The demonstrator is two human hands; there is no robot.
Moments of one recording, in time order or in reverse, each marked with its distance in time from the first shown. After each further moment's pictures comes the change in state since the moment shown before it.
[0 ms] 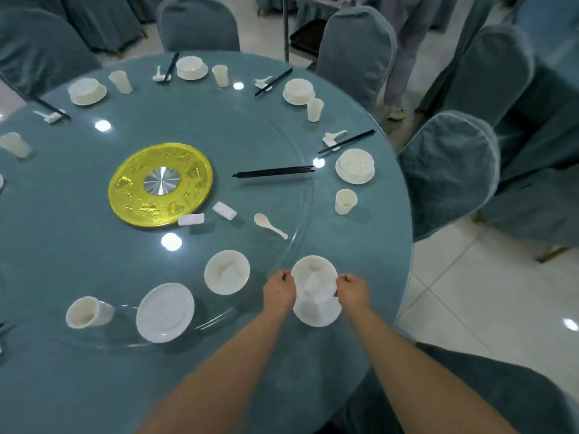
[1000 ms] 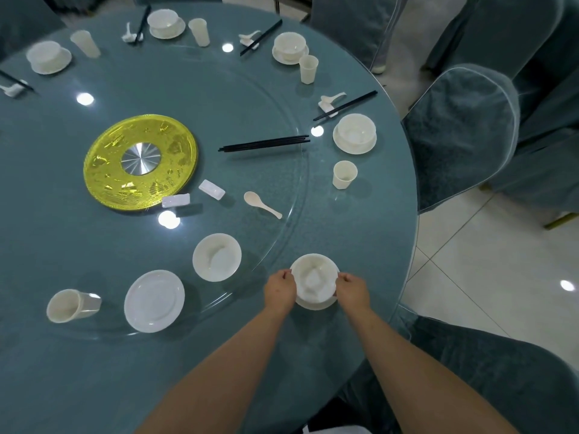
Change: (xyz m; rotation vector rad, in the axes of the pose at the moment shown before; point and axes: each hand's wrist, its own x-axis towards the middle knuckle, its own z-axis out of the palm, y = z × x) left_hand 0.016 -0.040 0.034 0.009 -0.058 -0.120; right_hand 0.015 0.050 0.014 -0.014 -0.042 0.125
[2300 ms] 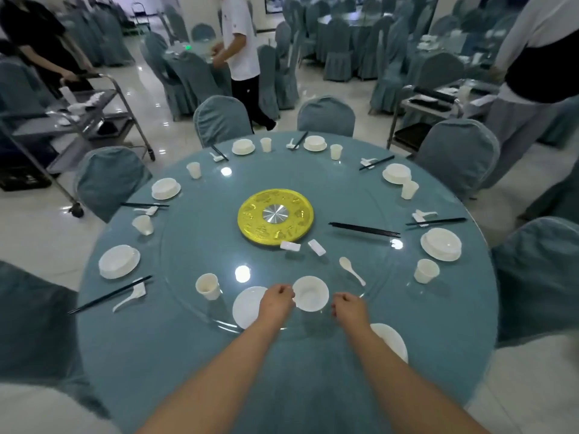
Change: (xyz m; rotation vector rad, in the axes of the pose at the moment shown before) left_hand -0.116 -0.012 -0.205 -0.396 0.279 0.154; right_hand -0.160 -0.109 0.081 -0.030 -0.284 -0.416
